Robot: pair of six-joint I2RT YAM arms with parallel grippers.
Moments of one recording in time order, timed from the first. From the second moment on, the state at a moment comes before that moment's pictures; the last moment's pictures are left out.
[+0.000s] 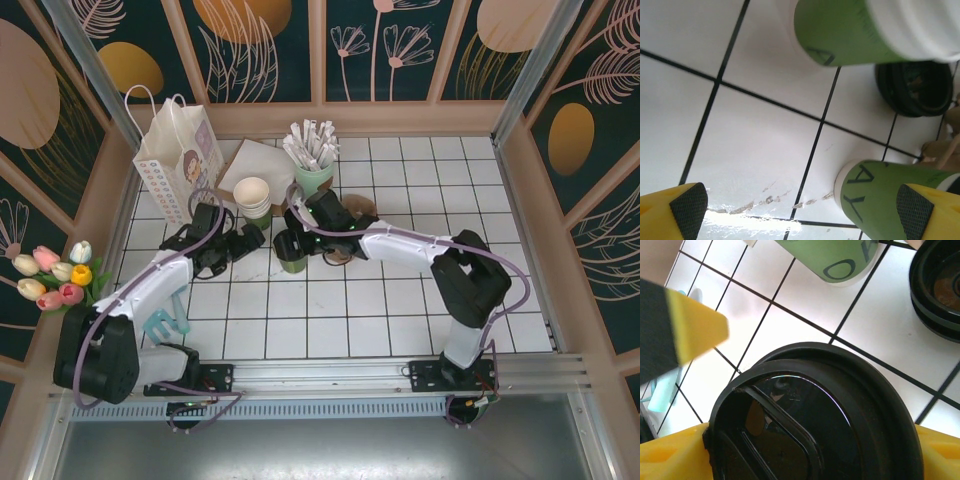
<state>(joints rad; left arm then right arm) -0.29 1.27 0.76 -0.45 0.12 -0.80 0.82 1.78 1.19 -0.20 -0.32 0.44</state>
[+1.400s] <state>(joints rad) -0.29 1.06 0.95 -0.70 -0.32 -0.83 0.21 2.21 1.86 -0.42 -0.39 0.34</state>
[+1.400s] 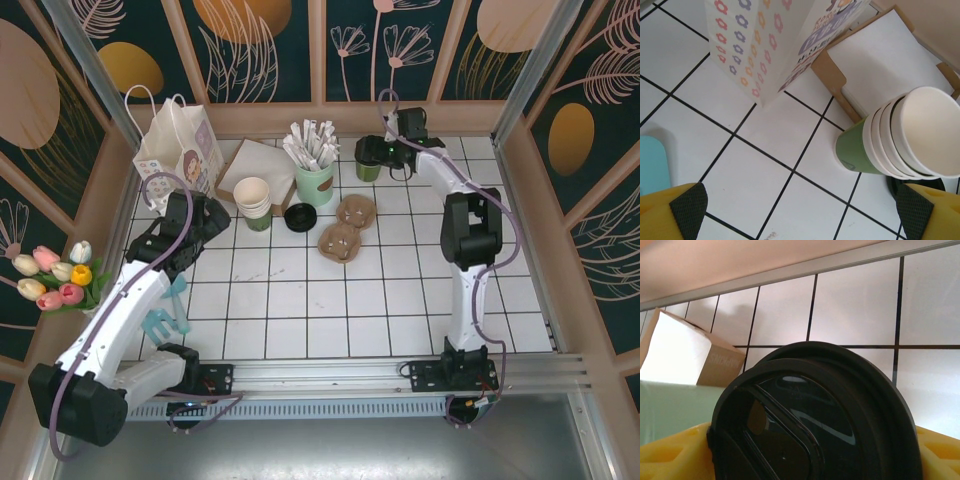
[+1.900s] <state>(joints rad) -0.29 1.09 0.95 -0.71 -0.31 -0.84 0.24 2.32 2.01 -0.50 -0.37 0.35</state>
